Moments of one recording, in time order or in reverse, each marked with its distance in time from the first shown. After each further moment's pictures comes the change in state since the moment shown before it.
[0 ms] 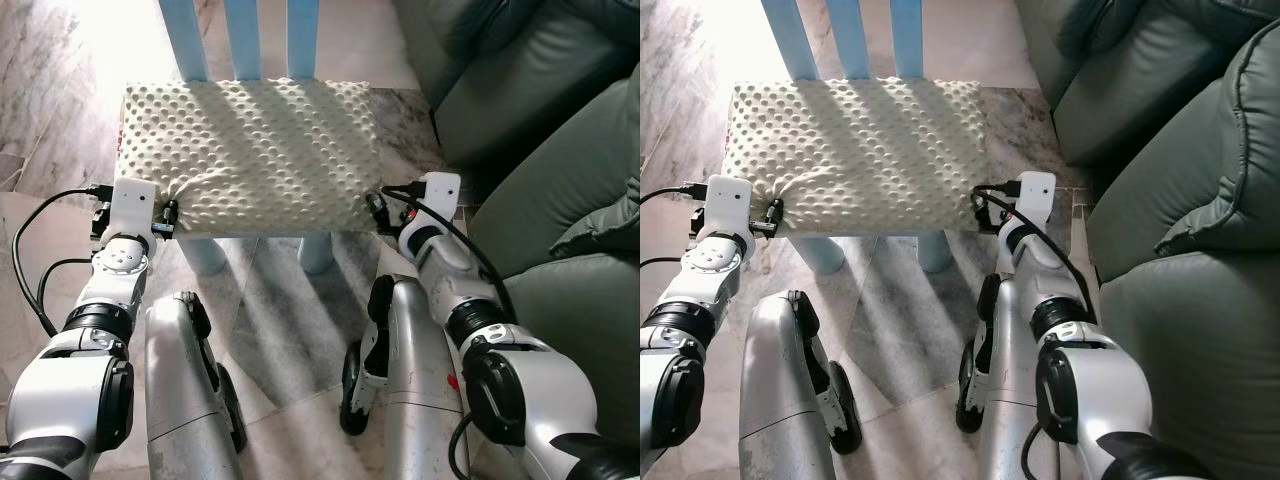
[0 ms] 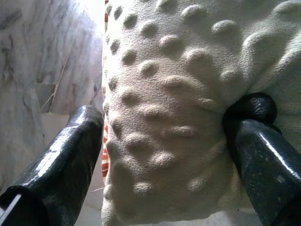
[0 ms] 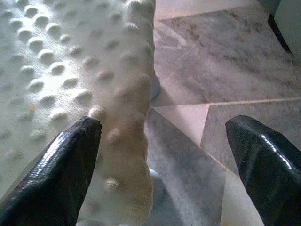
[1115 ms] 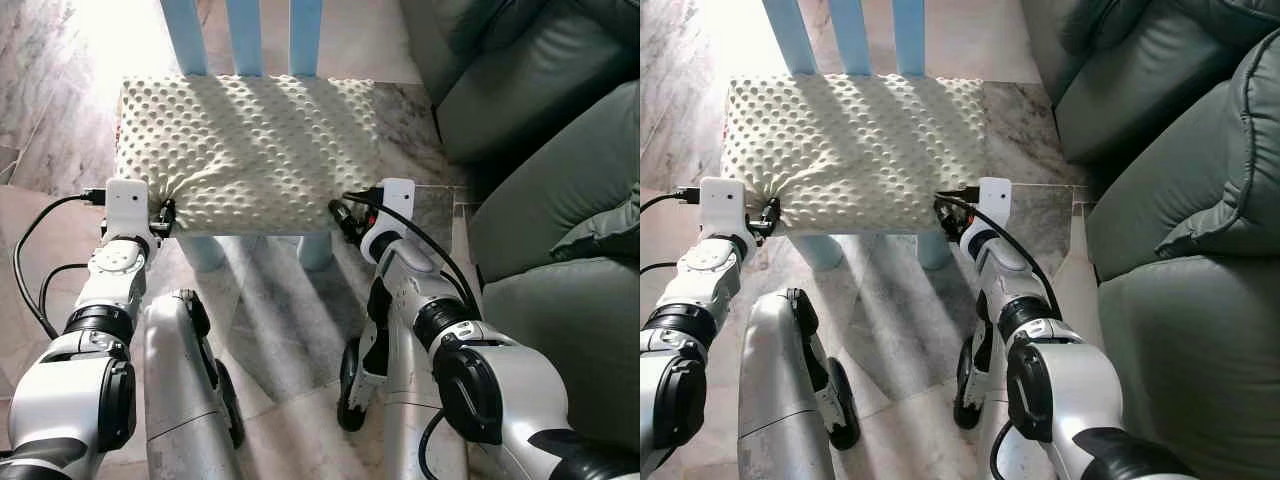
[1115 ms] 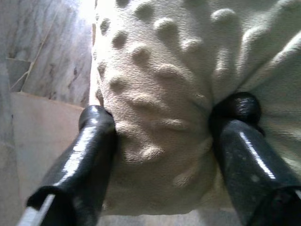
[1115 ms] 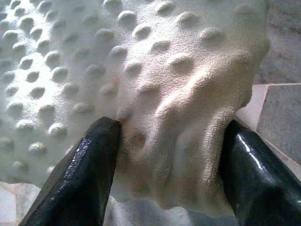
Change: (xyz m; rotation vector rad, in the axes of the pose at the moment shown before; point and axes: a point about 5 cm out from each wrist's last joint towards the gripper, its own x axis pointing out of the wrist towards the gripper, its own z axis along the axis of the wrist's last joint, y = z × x) left arm -0.001 -0.003 -0.003 -0.128 0.014 -0.051; right arm 0.005 0.051 -0.016 0.026 0.072 0.164
